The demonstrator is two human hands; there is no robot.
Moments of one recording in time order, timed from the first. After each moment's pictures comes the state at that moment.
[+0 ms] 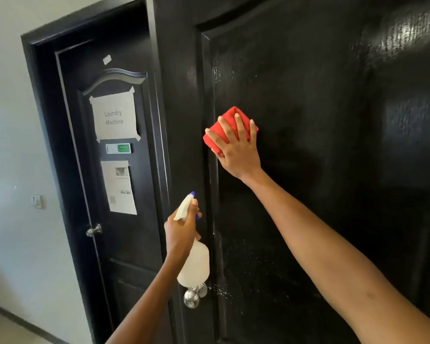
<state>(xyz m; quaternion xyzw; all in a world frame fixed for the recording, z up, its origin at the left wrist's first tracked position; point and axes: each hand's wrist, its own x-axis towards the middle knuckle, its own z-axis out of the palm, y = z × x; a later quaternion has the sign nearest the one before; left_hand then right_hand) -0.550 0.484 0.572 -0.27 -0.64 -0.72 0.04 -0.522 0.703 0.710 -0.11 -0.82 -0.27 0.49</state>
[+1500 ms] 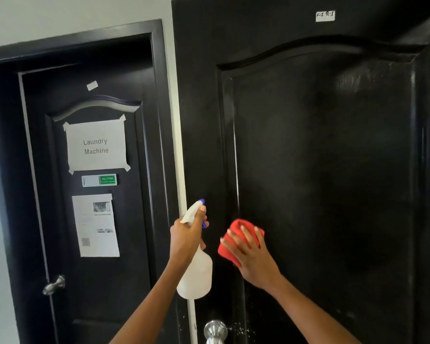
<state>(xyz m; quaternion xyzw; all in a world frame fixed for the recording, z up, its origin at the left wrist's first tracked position) -0.658 0.448 0.629 -0.39 -0.61 -0.69 -0.06 -0.540 0.651 0.501 -0.18 -0.87 -0.30 0.36</state>
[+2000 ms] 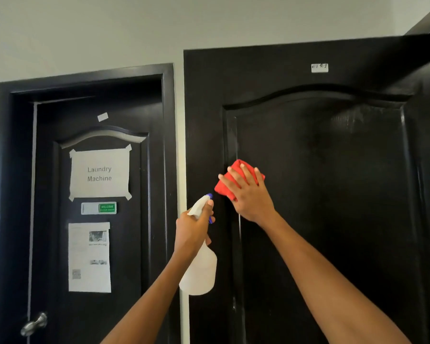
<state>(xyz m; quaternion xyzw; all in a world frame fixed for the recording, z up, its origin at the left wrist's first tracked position) -0.651 0.460 0.717 -0.44 -0.57 -0.69 -0.02 -0.551 0.658 0.769 -0.20 -0.82 -0.33 0.42</state>
